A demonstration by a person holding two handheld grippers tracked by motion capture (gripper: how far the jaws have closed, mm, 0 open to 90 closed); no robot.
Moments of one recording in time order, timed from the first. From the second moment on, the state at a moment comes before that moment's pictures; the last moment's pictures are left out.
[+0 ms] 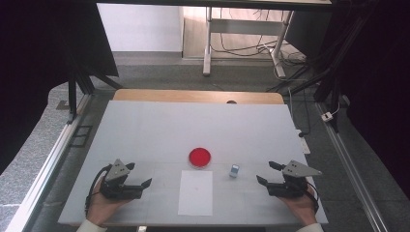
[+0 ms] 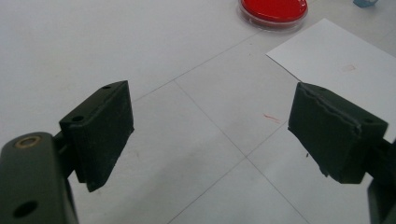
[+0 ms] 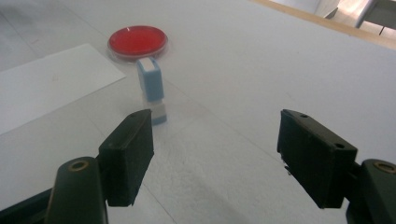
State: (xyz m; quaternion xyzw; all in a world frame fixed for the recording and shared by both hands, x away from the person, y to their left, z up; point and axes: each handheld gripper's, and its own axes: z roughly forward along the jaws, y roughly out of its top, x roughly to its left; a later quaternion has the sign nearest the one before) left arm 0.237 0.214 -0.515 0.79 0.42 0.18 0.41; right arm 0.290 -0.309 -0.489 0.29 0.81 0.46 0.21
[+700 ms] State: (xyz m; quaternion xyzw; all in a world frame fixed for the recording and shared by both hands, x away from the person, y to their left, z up) left arm 0.239 0.209 -0.515 0.79 0.42 0.19 0.40; right arm 0.296 -0.281 -0.458 0.25 0.83 0.46 0.19
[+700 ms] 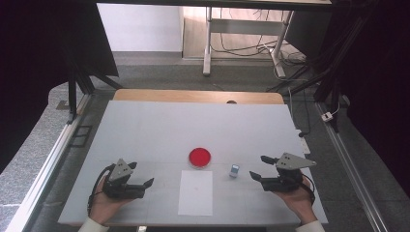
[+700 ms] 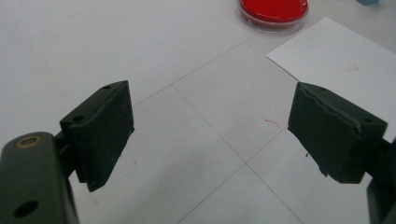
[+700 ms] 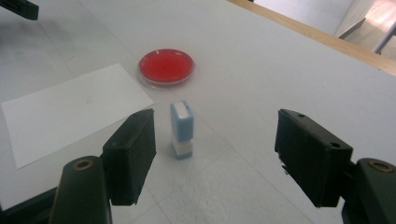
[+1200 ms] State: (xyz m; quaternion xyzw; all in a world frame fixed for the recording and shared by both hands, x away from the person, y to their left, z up) left arm 0.240 0.209 -0.517 0.80 0.41 0.19 0.40; right arm 0.316 -0.246 -0.450 0.22 0.86 0.44 0.15
